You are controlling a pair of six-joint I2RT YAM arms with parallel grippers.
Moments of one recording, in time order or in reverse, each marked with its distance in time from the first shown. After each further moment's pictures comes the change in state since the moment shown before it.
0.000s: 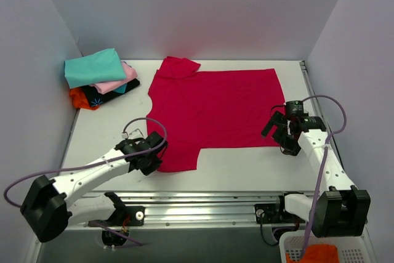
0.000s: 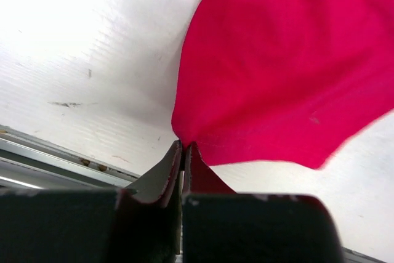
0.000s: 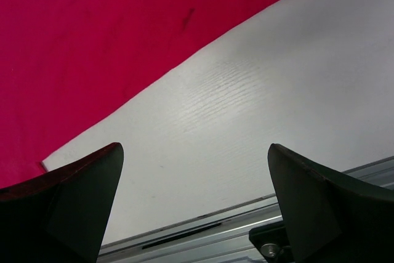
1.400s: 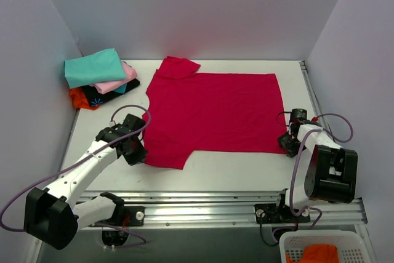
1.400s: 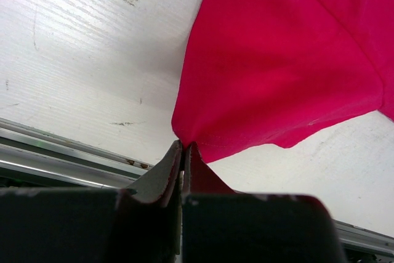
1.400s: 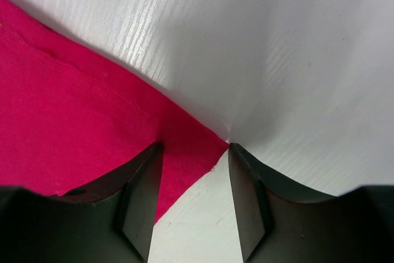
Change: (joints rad) left arm 0.381 -0.061 0.119 -0.114 0.180 0.402; right arm -0.210 0.319 -0.179 0.365 0.176 0.224
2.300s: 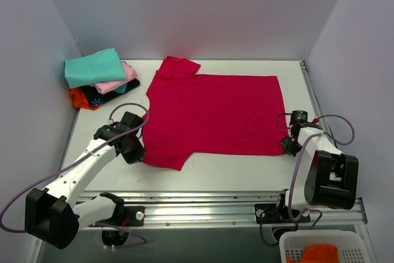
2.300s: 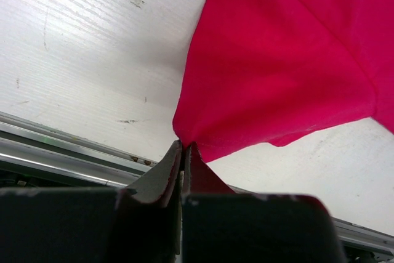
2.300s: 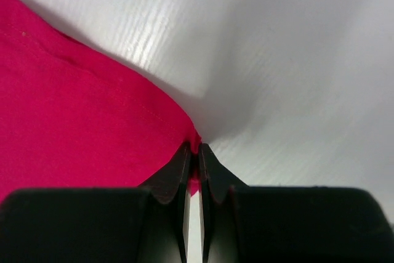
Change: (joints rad) left arm 0.029 0.005 0.021 -0.025 0.009 0.026; right arm 0.000 -0.039 -0.032 0.029 0.033 -0.004
